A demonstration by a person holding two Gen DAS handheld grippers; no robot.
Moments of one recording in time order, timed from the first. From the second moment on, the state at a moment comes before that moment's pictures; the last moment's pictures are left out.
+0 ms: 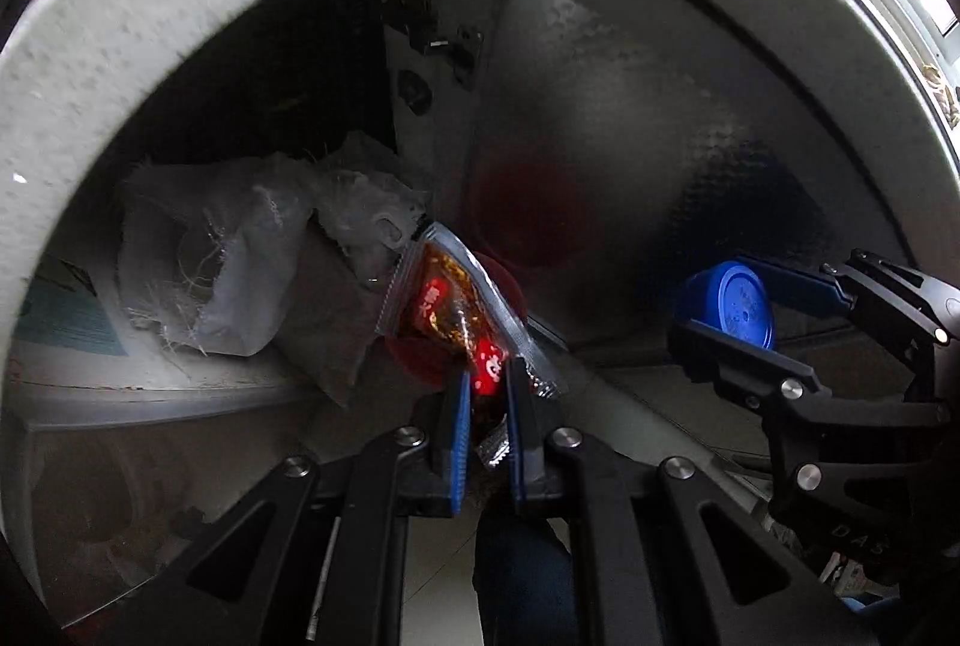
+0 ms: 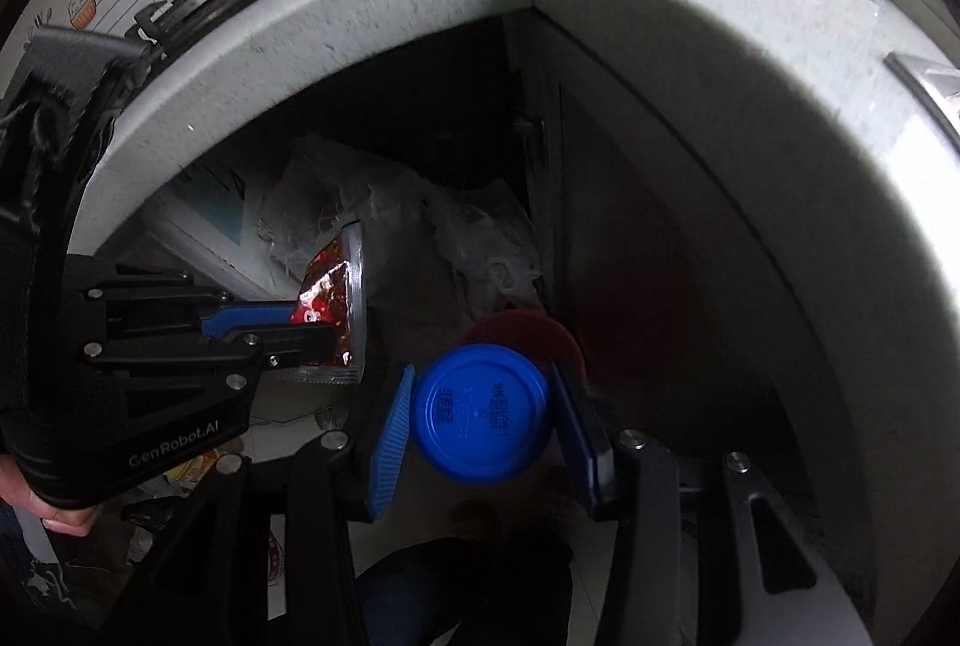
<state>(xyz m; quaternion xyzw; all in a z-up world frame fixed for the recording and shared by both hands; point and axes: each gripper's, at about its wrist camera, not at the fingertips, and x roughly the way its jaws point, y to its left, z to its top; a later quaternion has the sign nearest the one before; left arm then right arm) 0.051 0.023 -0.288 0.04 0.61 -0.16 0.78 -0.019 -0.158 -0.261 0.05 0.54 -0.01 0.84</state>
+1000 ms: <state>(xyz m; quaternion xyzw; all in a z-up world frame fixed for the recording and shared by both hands) 0.082 0.046 -0.398 0.05 0.60 -0.09 0.79 0.033 -0.179 -0.391 0.02 0.56 0.00 0.83</state>
